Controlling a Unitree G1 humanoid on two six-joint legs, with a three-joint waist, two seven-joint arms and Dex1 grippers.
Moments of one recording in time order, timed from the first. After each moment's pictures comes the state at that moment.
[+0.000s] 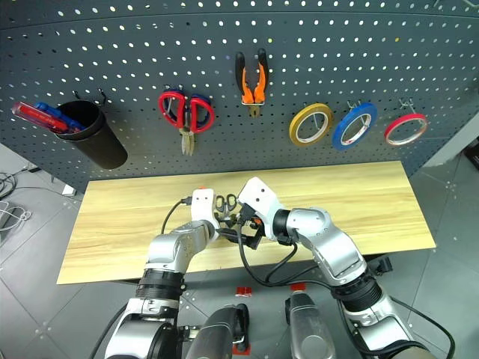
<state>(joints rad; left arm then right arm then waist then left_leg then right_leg) -0.51 0.08 0.09 0.30 -0.22 0.84 0.06 -0.50 -0.25 0.38 -0.28 0.18 0.72 0.72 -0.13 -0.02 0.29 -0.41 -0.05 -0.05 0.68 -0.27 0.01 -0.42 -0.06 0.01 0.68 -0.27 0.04</state>
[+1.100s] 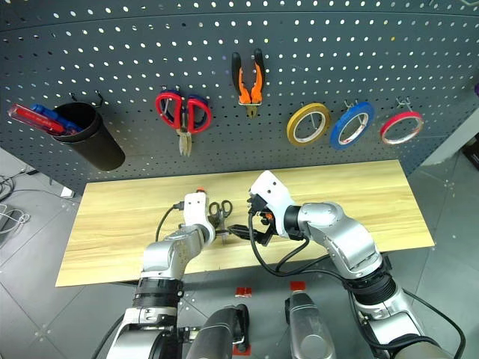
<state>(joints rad) -0.41 0.07 0.11 0.18 -0.19 0.82 0.03 -0.54 -0.31 0.31 -0.33 0.30 0.93 0.67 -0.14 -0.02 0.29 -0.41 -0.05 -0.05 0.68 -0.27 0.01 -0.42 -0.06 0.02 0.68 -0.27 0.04</state>
